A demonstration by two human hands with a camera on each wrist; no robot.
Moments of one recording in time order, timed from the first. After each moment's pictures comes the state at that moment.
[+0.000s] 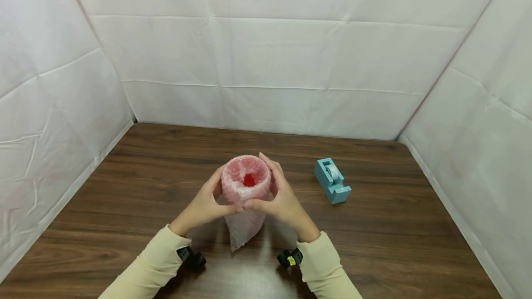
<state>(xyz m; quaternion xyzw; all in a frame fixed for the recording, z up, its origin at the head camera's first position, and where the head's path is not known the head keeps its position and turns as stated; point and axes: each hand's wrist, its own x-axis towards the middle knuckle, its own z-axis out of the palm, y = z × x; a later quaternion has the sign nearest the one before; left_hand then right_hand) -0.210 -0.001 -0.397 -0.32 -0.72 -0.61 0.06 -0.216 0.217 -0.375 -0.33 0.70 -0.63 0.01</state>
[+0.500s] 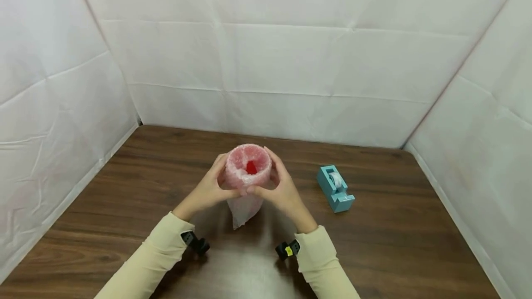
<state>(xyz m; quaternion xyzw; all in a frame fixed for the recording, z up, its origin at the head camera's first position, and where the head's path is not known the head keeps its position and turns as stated) -0.245 -0.003 -0.387 -0.29 -0.73 -0.61 0.06 -0.247 0.213 -0.373 -0.29 0.74 -0.61 -0.01</state>
